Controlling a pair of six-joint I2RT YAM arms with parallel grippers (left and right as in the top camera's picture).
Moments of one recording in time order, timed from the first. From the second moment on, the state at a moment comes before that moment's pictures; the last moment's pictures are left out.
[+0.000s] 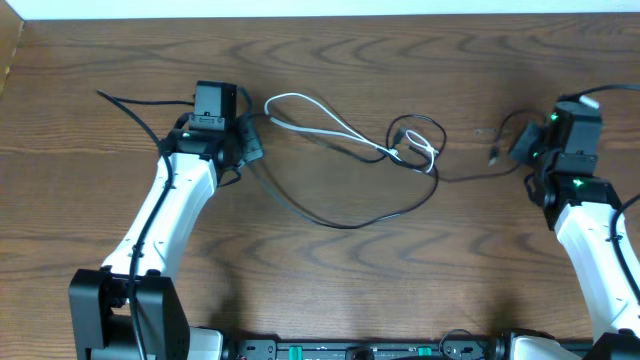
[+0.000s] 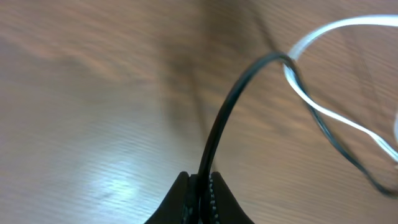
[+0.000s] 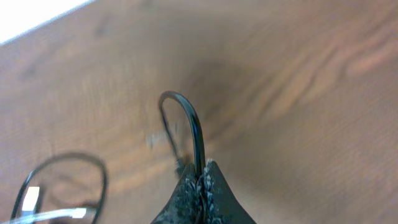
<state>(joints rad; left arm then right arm) -0.11 1.58 1.13 -0.66 -0.05 -0.45 -0.10 1.34 0.86 -0.23 0.16 0.33</state>
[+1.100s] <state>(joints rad) -0.03 1.58 1.13 -0.73 -0.16 -0.62 -0.44 1.35 1.27 -0.46 0.18 0.24</state>
